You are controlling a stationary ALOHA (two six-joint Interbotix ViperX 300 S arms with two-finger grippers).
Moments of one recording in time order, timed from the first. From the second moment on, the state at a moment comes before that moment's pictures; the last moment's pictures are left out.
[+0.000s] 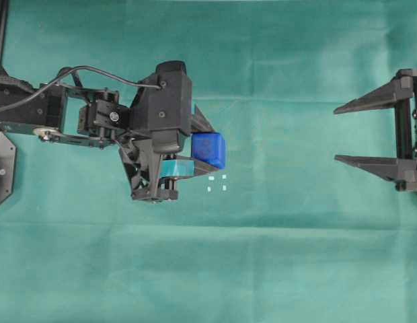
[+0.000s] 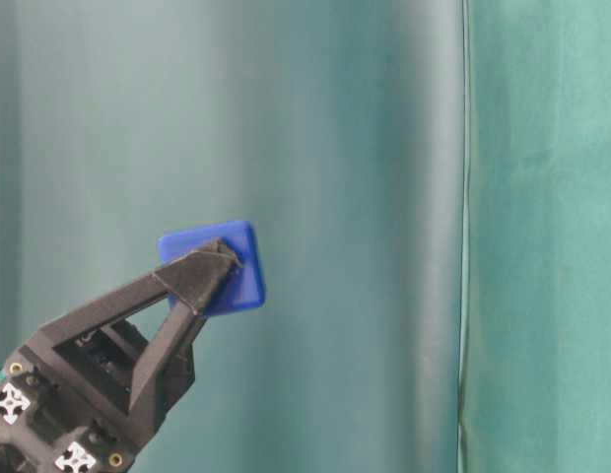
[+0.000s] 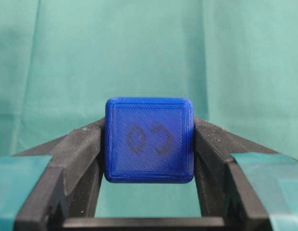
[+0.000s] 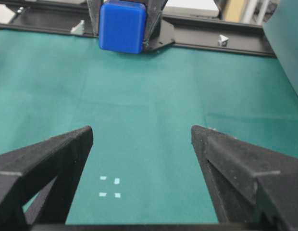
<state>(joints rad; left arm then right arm) -0.02 -0.20 0.39 0.01 0.42 -0.02 -0.02 -0.87 1.16 0.01 -0.19 0.03</state>
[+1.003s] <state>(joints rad) -0.02 -0.31 0.48 0.01 0.23 -0.02 -0.02 -0.87 1.16 0.01 -0.19 0.03</state>
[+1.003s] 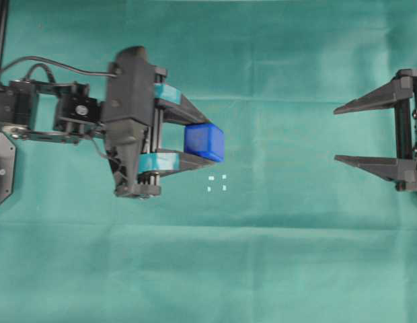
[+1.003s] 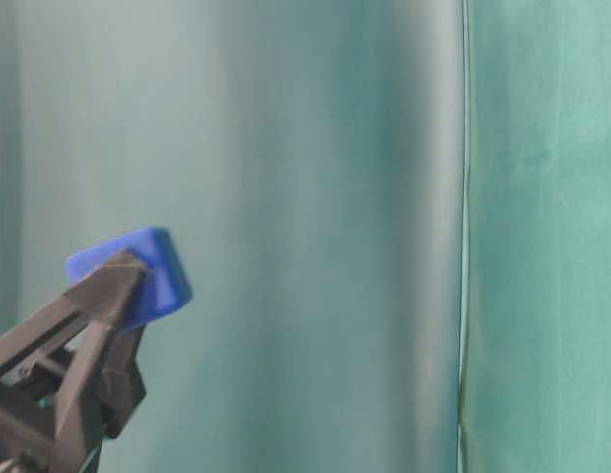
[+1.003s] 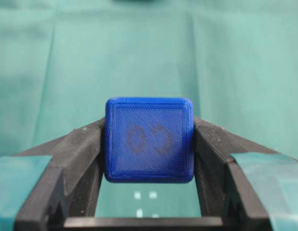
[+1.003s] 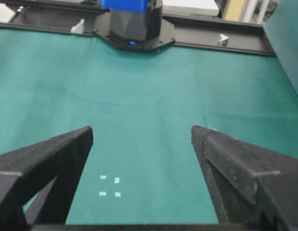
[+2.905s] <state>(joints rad) -0.02 -0.38 0.56 0.01 0.10 -0.02 -0.02 -0.87 1.01 -0.29 -0.09 -0.09</state>
